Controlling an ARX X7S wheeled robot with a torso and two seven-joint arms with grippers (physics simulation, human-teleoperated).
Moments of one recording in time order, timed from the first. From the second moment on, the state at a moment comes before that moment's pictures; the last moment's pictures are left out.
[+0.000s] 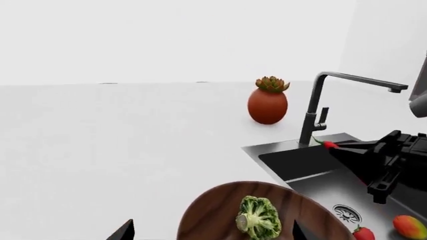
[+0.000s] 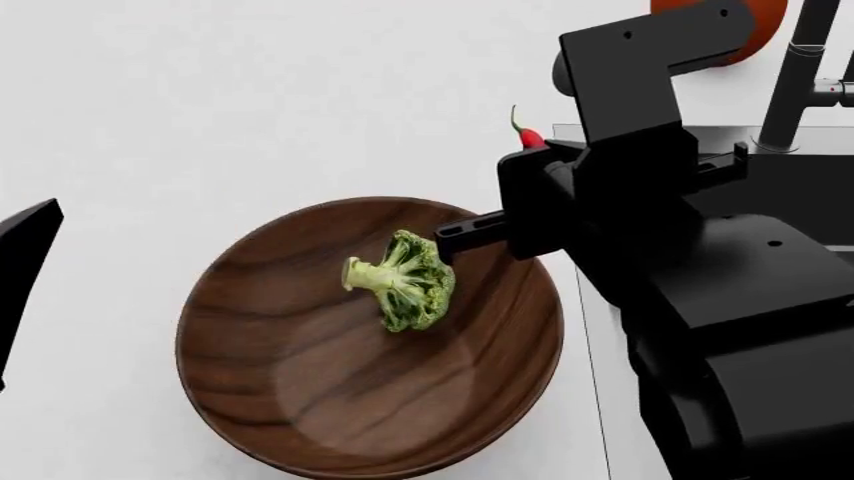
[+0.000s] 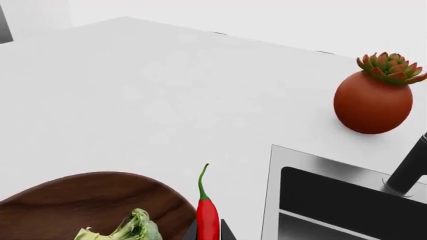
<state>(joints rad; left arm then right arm) -0.86 -1.05 0.16 0.63 -1.87 -0.79 -0.67 1.08 0.24 -0.13 -0.24 0.35 1.48 -0.09</state>
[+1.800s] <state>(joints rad) -0.73 -1.06 0.08 0.65 -1.88 -0.70 -0.70 1.46 0.41 -0.67 -0.01 1.78 1.52 0.46</state>
